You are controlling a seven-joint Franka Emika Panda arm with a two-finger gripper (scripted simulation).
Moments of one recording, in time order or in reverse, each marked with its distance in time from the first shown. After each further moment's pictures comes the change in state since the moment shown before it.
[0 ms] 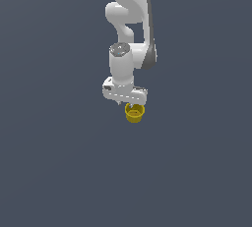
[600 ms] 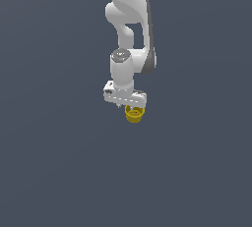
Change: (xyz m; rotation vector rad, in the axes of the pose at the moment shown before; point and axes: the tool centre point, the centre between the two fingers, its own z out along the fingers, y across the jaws) arm -0.001 0.000 0.023 0.000 0.001 0.003
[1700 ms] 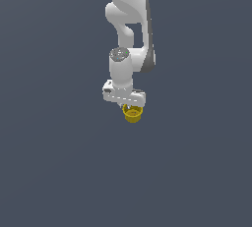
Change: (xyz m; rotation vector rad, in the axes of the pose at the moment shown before) arm -0.001 0.004 -0.004 0.000 -0.001 0.000
